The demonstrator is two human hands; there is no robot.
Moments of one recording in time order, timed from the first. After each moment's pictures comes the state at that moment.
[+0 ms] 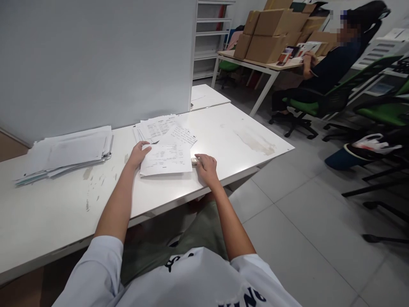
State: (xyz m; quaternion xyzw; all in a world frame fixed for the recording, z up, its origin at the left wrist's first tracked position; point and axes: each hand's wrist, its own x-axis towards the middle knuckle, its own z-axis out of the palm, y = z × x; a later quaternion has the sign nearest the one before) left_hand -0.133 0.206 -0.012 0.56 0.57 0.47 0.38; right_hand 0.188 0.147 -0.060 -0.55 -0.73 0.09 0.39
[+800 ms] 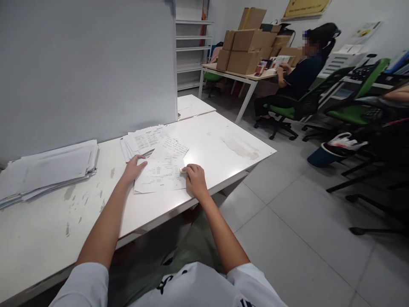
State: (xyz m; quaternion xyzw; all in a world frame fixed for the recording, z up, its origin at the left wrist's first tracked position) left_hand -0.109 0.200 -0.001 0.62 0.62 0.39 0.28; right_hand 0.177 0.133 -0.043 -0.53 -0.74 0.04 0.41
